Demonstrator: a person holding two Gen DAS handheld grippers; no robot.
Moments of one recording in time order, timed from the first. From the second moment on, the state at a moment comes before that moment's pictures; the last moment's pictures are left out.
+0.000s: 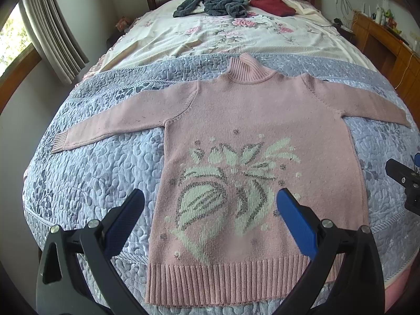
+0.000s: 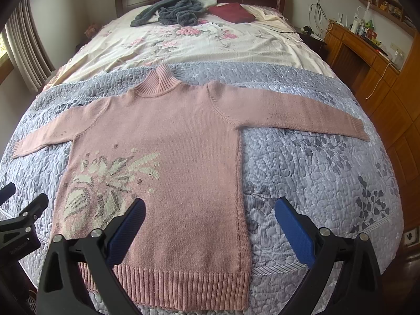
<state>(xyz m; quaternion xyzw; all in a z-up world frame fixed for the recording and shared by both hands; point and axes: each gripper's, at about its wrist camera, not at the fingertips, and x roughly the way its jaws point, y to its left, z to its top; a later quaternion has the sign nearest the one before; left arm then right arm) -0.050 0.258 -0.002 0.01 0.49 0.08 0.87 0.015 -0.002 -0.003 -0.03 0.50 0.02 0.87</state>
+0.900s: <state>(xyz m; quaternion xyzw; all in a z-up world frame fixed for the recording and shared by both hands) -0.048 0.261 -0.001 0.01 0.49 0.09 0.87 0.015 -0.007 -0.003 -0.03 0.50 0.02 0.87</state>
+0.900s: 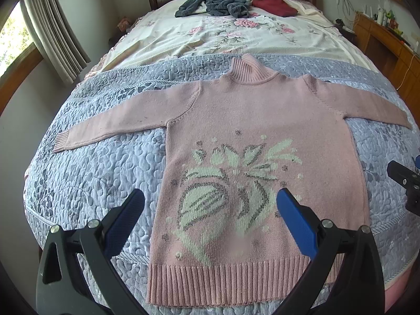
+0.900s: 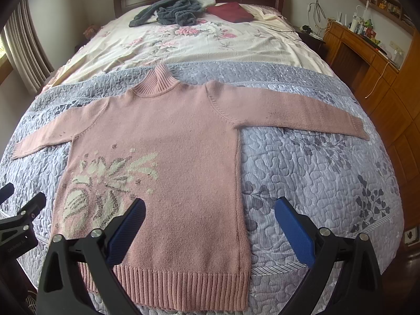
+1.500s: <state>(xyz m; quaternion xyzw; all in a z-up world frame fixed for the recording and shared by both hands) -0.040 0.261 -0.006 0.01 0.50 0.07 0.87 0.023 -0.017 -0.005 -0.02 0.49 0.02 0.87</state>
